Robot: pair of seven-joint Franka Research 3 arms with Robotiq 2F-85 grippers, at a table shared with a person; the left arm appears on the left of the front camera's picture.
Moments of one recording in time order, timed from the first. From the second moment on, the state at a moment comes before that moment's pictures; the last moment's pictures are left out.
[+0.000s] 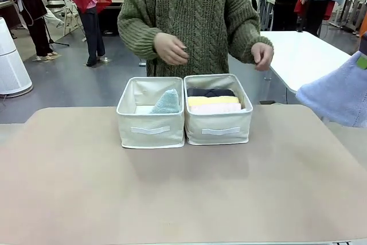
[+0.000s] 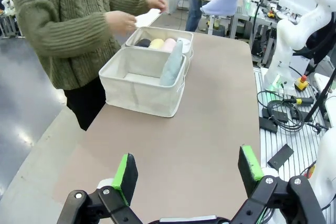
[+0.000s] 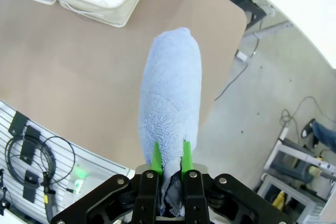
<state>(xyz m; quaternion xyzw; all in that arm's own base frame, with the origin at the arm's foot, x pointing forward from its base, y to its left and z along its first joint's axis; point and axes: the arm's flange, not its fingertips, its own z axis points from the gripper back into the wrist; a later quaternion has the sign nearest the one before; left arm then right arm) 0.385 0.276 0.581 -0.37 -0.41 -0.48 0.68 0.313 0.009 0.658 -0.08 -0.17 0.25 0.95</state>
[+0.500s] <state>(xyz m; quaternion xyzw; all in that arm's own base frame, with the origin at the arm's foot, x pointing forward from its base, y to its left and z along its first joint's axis) 0.387 0.273 0.581 -0.37 -0.40 -0.49 0.68 0.315 0.072 0.684 -0.08 -0.18 0.36 0.91</state>
